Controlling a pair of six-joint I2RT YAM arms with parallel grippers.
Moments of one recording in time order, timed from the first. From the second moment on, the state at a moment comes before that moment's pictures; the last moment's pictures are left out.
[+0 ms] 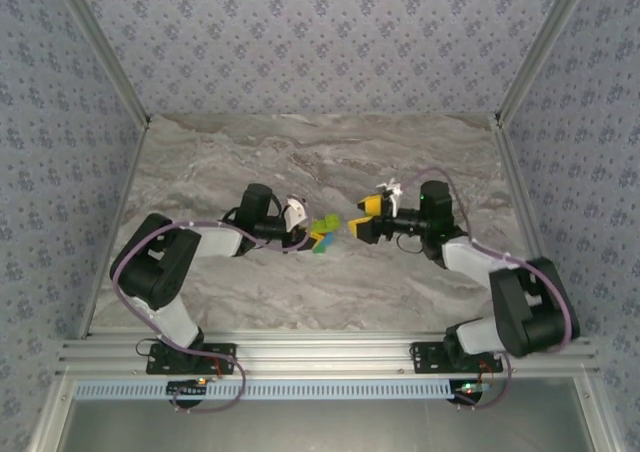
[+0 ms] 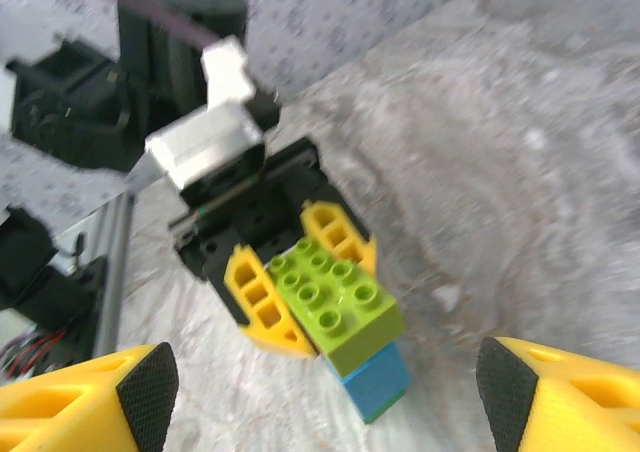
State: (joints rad) left arm -0.52 1.71 0.71 0.40 0.79 0.39; right arm 0.27 1.34 0.55 0.47 -0.94 0.10
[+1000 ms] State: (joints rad) left arm -0.55 1.78 0.67 0.46 0.64 0.39; right arm 0.28 1.23 0.46 0.24 -0.73 0.08
